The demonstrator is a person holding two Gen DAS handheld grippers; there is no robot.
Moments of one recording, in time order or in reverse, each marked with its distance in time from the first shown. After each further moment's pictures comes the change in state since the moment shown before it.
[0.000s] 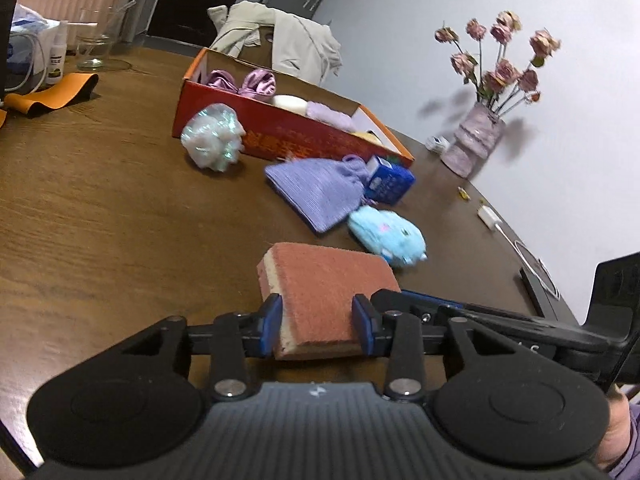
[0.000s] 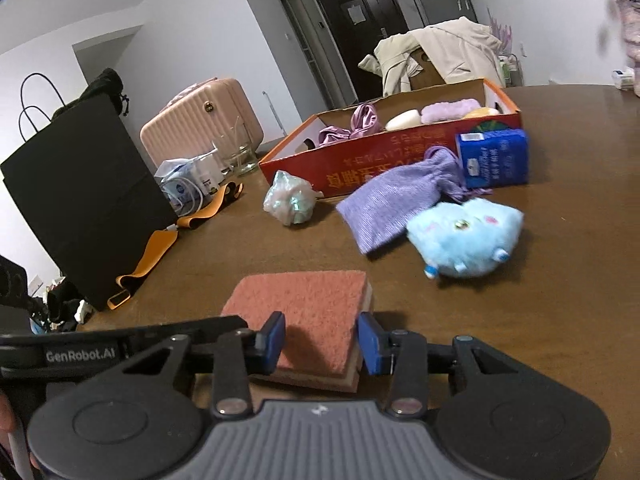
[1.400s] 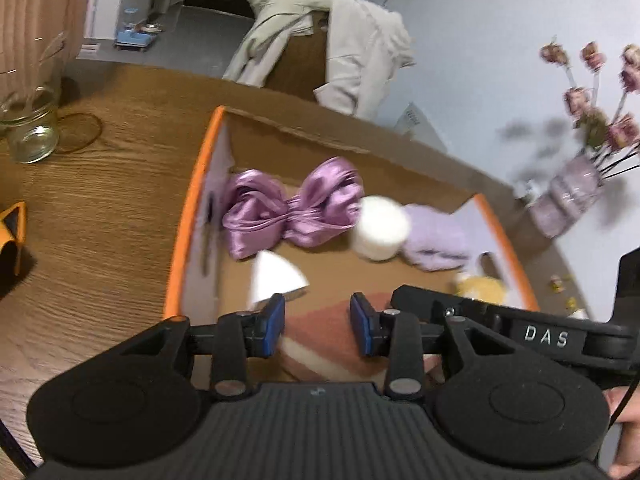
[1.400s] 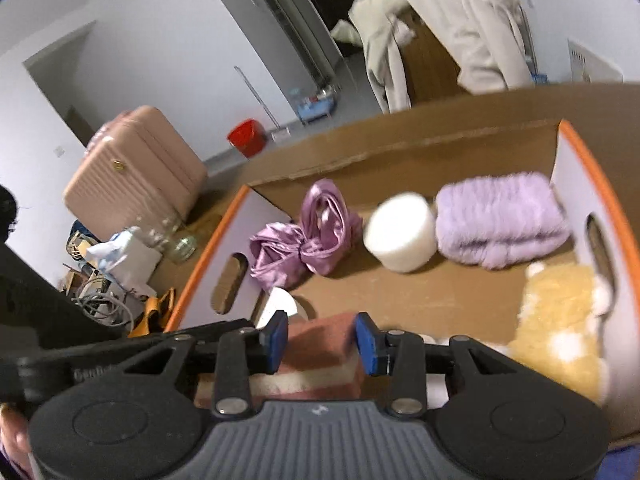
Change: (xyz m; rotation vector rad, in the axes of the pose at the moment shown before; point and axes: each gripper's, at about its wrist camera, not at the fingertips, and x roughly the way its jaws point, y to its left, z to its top) left arm 0.184 0.077 0.235 -0.058 0.114 0.144; right arm 0.210 -0.072 0.235 0.117 0.169 0.015
